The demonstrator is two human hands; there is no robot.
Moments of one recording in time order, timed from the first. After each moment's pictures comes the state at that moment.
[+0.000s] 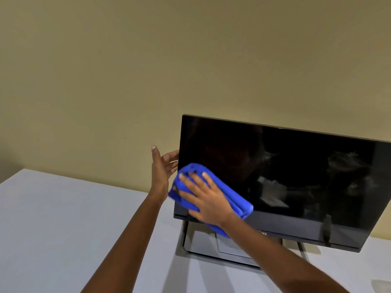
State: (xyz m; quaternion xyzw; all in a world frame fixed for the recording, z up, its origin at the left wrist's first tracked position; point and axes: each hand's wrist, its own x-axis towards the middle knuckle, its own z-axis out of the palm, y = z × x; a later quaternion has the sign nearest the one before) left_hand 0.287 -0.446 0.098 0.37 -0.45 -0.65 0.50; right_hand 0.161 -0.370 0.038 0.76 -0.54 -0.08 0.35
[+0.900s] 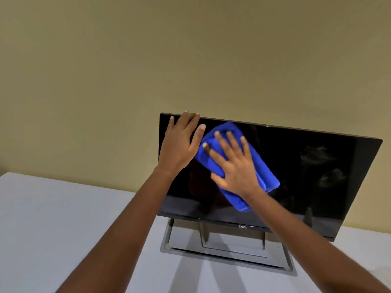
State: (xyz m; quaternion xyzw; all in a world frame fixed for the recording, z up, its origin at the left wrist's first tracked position) left_hand 0.227 -0.417 0.167 0.33 -0.84 -0.11 0.42; right_hand 0.073 -0.341 0.111 0.68 -0.61 0.12 0.39
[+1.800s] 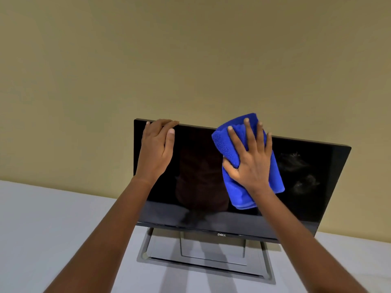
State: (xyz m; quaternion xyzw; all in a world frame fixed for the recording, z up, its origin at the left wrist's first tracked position) left_hand 0.216 -0.415 0.160 0.36 -0.78 -0.12 0.49; right_hand 0.008 -0.321 0.142 0.56 -0.68 0.22 0.43
